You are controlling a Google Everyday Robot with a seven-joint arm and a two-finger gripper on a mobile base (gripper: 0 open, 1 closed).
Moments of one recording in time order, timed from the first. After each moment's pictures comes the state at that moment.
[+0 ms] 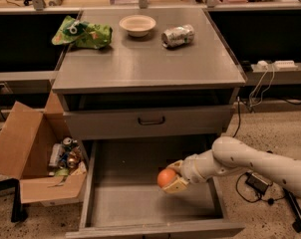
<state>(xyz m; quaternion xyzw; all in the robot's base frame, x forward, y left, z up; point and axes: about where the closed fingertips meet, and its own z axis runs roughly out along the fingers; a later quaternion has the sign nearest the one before) 0.510 -0.092 0.493 -0.54 0.75 0.27 0.26</state>
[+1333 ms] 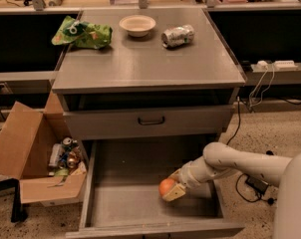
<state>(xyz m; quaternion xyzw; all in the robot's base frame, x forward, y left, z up) 0.519 -0.103 0.408 -0.51 0.79 0.27 0.19</state>
